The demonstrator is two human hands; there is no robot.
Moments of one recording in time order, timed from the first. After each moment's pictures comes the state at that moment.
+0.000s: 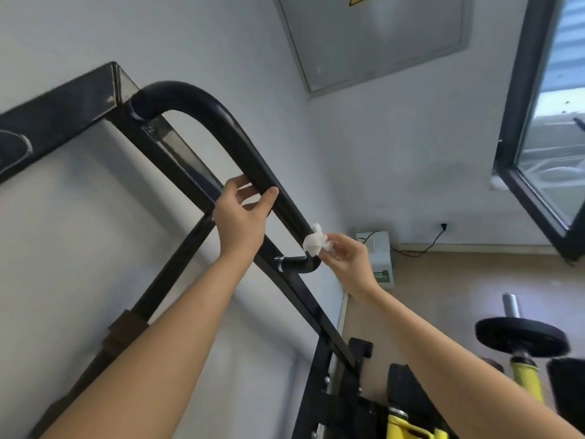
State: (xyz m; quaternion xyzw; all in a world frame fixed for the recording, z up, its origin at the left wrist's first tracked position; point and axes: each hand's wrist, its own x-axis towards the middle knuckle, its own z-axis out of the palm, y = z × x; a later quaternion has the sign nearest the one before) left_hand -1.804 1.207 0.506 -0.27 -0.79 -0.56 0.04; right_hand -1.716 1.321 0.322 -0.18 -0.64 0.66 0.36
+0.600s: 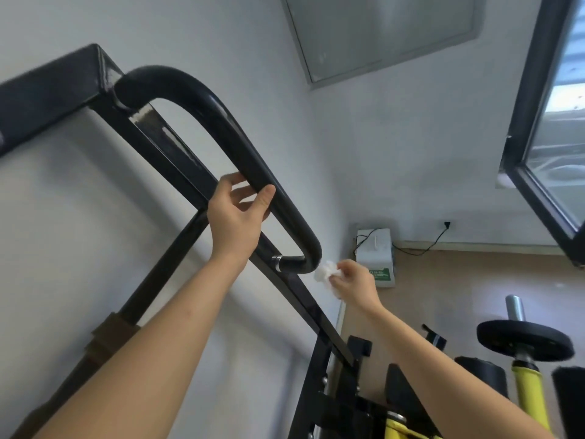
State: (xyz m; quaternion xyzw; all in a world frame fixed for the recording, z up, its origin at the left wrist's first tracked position) left_hand -1.806 1.208 0.503 -0.27 -0.76 -0.60 0.01; right_hand -1.716 1.318 0.273 -0.36 -0.69 0.60 0.16
